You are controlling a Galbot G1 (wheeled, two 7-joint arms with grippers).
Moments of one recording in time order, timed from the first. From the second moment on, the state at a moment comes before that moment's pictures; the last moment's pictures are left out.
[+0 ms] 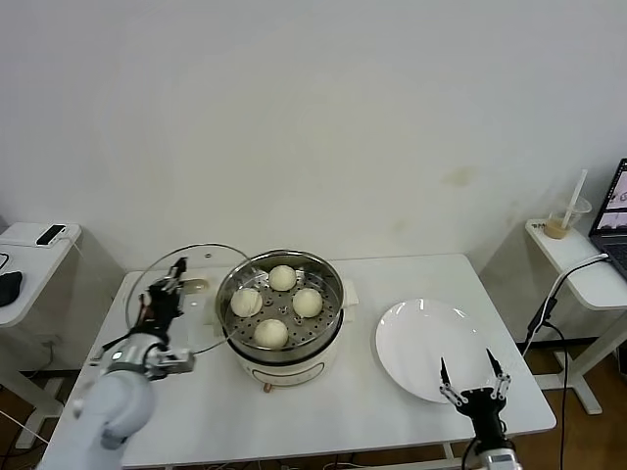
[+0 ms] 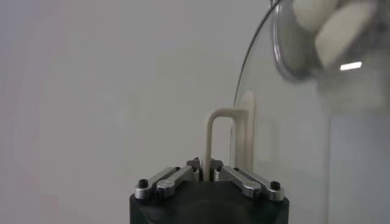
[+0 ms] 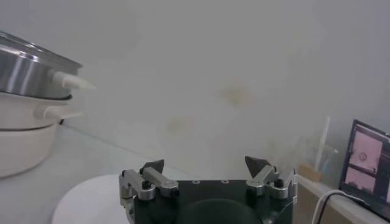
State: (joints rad) left arm 1.17 -1.01 -0.43 -1.94 1.00 0.24 0.11; right arm -1.61 1.47 0.72 1.86 -0.21 0.33 -0.03
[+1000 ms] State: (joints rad) left arm 0.97 -1.36 -0.14 -1.86 1.36 0.41 0.31; right arm -1.58 1.49 0.66 1.81 -0.29 0.31 -0.03
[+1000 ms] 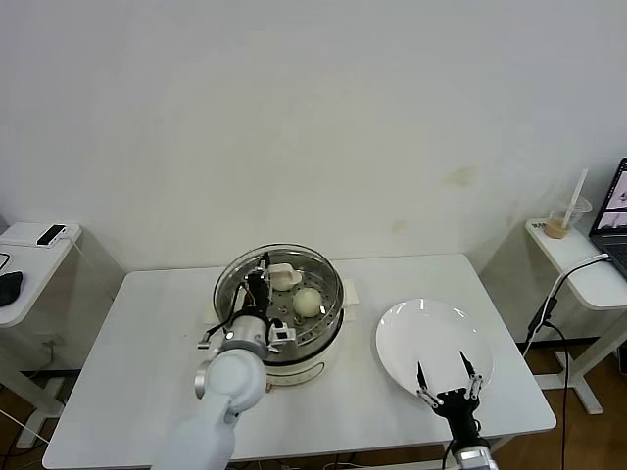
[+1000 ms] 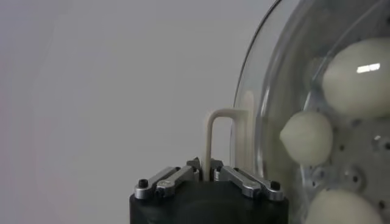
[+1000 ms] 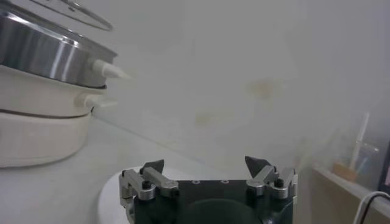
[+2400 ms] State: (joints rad) left arm 0.99 -1.38 -0.15 -1.85 1.41 0.39 0.32; right arm -1.58 1.49 0.65 1.79 -0.30 0.31 -0.03
